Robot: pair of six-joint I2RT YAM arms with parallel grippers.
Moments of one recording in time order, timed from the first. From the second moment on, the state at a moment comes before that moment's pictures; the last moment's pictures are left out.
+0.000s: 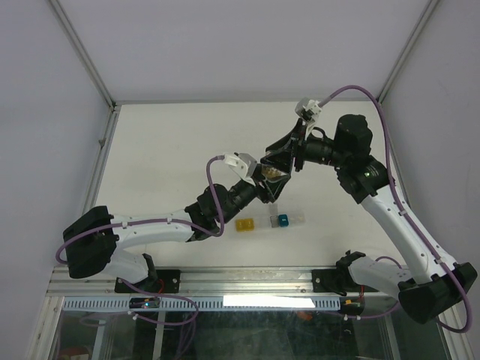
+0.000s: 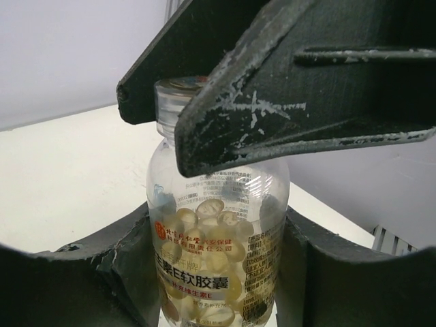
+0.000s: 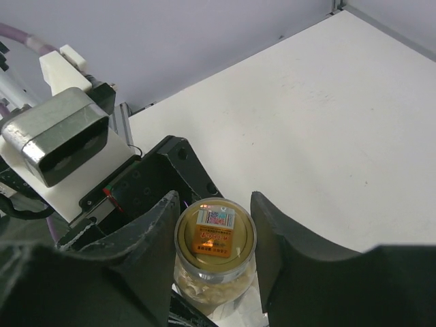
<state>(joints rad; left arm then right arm) -1.15 1.40 0.77 0.87 -0.29 -0.21 0.47 1.07 1.15 -0.22 -0.77 0.17</state>
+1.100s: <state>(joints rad) -0.86 1.60 0.97 1.27 1.13 -0.61 0.37 1.03 1.07 0.53 -1.44 0.61</state>
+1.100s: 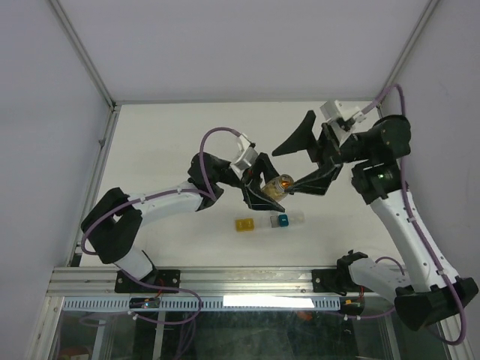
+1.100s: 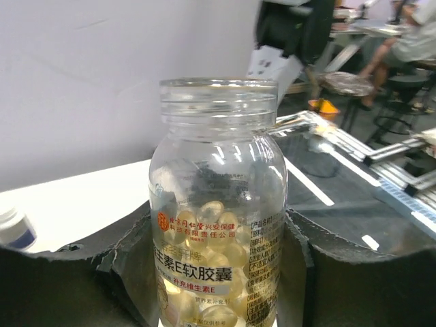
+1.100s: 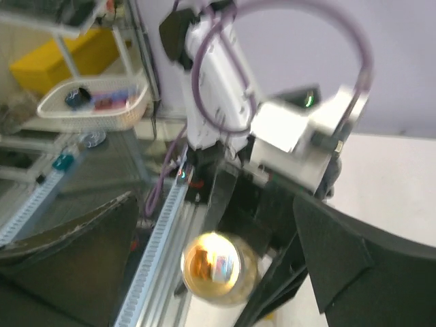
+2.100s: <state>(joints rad) -1.02 1.36 0.86 0.35 0.34 0.05 0.46 1.13 1.44 -1.05 -0.69 -0.18</state>
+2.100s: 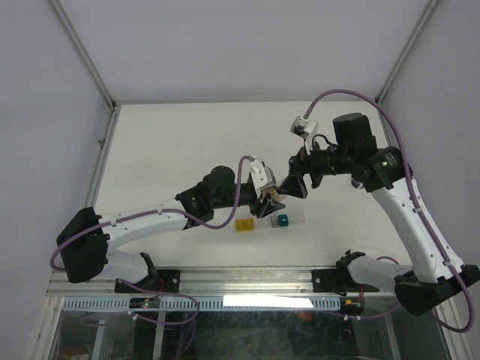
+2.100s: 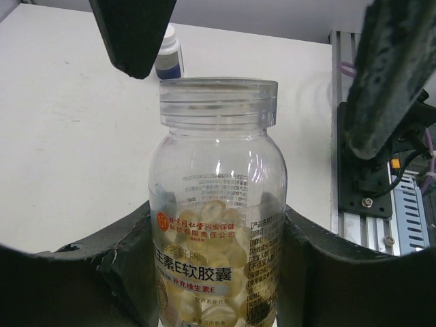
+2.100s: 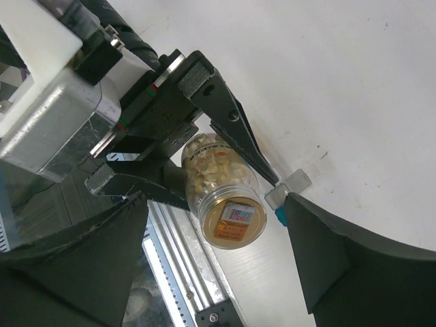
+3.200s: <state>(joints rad) -0.93 1.34 0.85 0.38 0.58 0.03 0.45 1.19 1.43 -1.13 -0.83 -0.43</state>
